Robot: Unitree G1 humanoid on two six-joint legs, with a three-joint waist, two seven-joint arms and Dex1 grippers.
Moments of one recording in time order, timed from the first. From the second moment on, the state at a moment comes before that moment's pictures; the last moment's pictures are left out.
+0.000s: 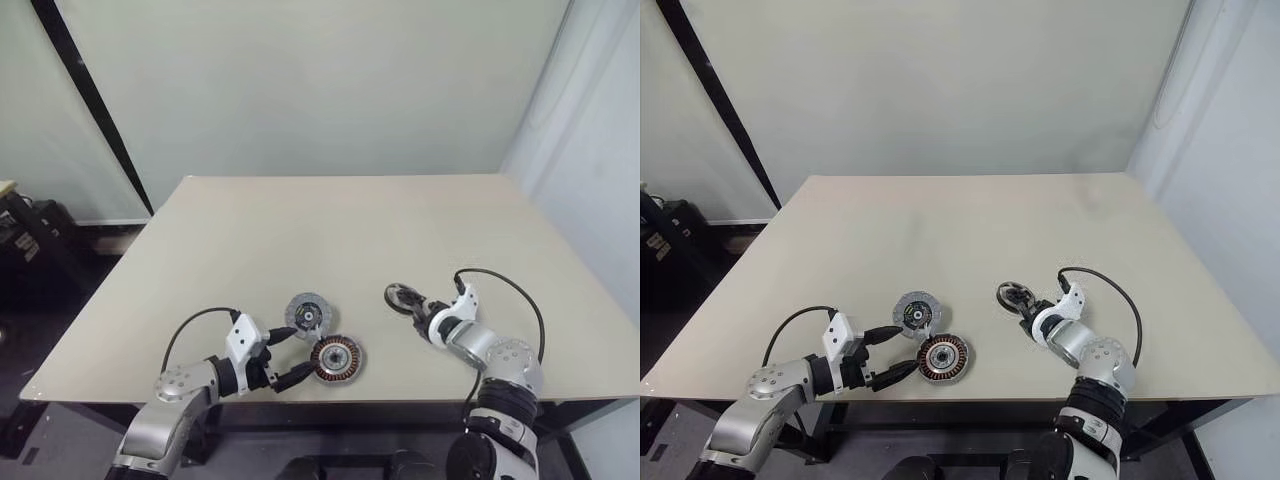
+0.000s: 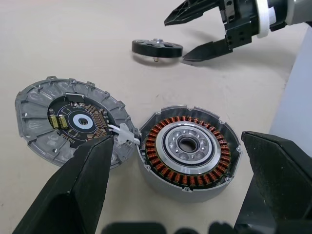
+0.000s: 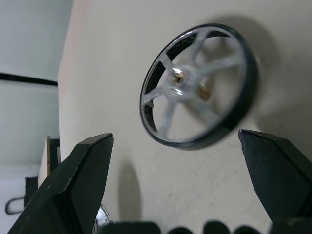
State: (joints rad) left arm 0.07 0.52 -0.05 -0.12 -0.35 0.25 -0.90; right arm -0.48 0.15 -0.70 0.20 0.60 1.10 -0.02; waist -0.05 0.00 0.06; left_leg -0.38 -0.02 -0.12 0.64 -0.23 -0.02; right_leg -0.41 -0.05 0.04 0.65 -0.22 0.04
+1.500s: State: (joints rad) left arm 0.14 0.56 0.05 -0.11 -0.37 0.26 -0.89; right arm -0.33 0.13 -0.54 -0.20 1.13 1.47 -0.24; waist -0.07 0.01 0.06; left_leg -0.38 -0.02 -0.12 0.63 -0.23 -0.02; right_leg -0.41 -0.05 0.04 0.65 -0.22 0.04
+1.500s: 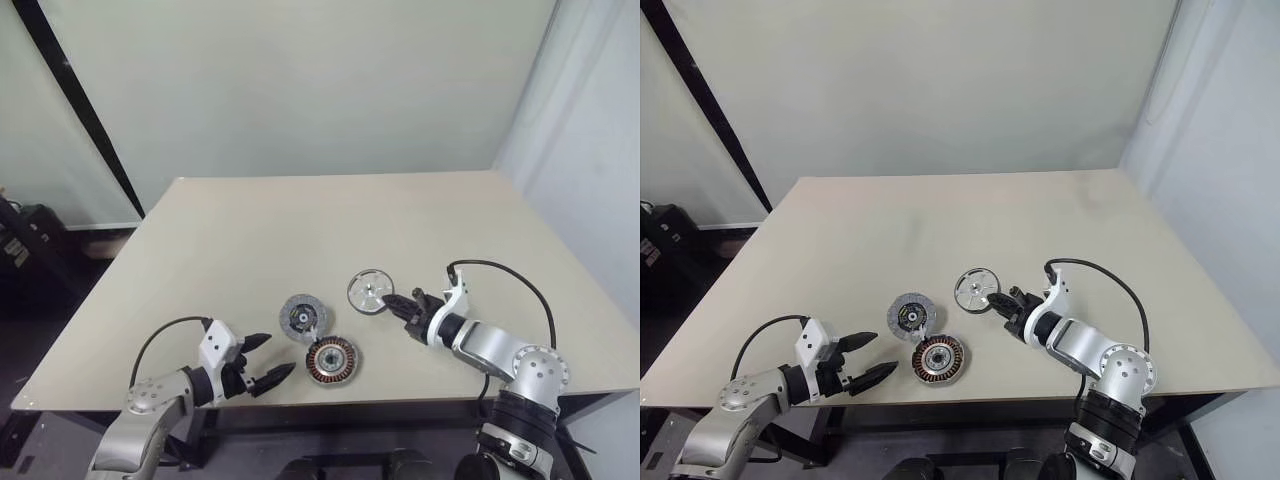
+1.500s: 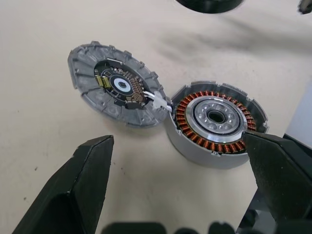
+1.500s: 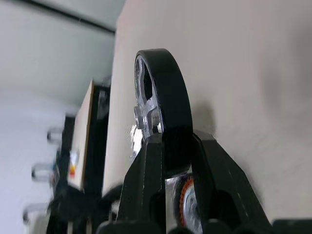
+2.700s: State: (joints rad) left arm 0.13 0.55 0.04 -0.14 -0.37 0.32 -0.92; right arm -0.11 0.09 -0.12 -0.20 1.28 1.34 -0.29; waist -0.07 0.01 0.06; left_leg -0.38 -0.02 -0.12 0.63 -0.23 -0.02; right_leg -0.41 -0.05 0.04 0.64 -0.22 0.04
